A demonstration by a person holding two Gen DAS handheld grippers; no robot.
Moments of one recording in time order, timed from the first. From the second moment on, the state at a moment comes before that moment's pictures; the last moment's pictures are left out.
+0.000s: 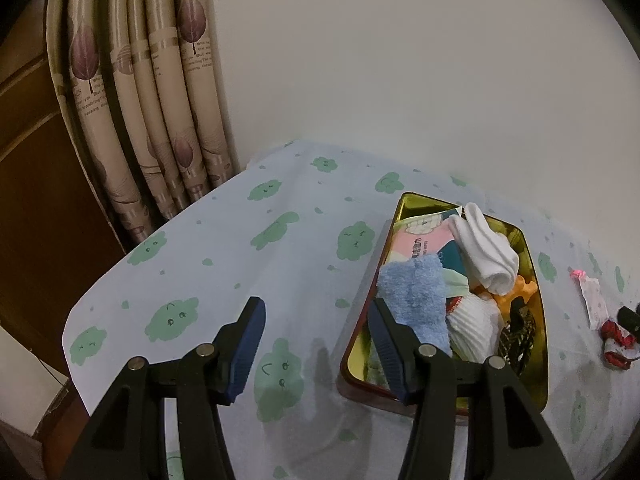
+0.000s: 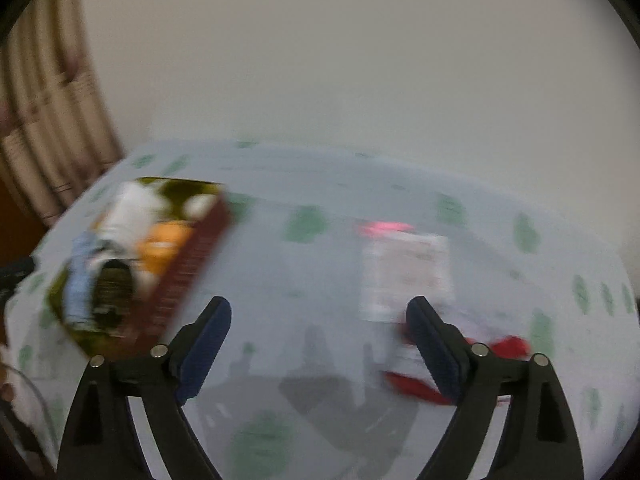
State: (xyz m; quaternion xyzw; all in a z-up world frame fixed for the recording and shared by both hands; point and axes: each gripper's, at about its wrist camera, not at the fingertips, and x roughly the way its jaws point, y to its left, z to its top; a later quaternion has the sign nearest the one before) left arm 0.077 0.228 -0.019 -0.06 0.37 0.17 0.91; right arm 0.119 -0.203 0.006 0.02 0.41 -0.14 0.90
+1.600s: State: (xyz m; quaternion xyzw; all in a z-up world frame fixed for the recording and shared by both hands) left arm 0.139 0.013 -0.004 0.02 0.42 -0.08 0.90; right arm 0.012 -0.355 -0.036 0.03 0.38 -0.31 0.87
